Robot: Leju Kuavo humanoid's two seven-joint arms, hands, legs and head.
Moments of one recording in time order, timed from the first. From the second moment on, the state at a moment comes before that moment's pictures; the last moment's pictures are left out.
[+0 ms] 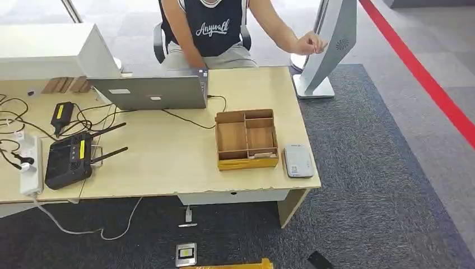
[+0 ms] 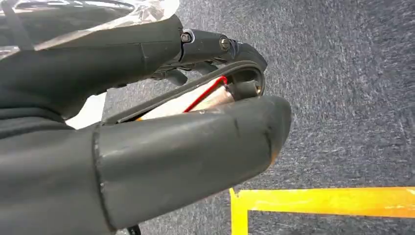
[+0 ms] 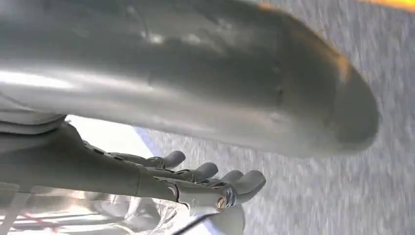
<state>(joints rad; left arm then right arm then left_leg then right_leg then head) -0.13 0.02 -1.15 -0.22 0.70 0.61 0.12 -0.19 -0.18 0.39 -0.22 0.31 -0.23 0.40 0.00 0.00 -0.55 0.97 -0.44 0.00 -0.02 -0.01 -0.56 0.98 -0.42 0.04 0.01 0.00</state>
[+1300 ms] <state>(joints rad) -0.13 0.03 -1.16 -0.22 0.69 0.56 0.12 -0.75 -0.66 0.43 -0.55 0.94 -0.14 0.70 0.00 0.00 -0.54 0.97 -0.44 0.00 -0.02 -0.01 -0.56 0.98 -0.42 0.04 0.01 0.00</state>
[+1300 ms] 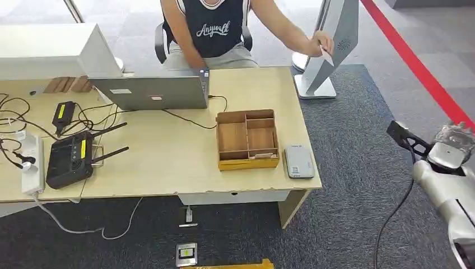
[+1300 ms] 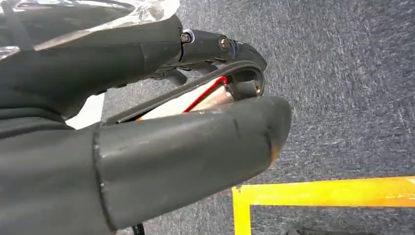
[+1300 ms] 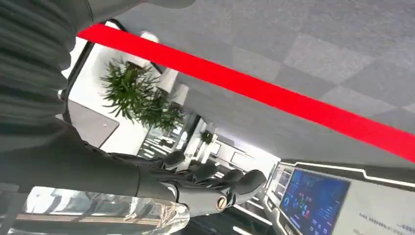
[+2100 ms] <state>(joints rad) -0.13 0.02 -1.16 -0.22 0.68 0.57 0.14 -1.01 -0.48 0.48 -0.77 0.96 -0.17 0.52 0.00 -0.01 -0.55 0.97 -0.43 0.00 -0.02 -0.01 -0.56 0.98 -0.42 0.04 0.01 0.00</state>
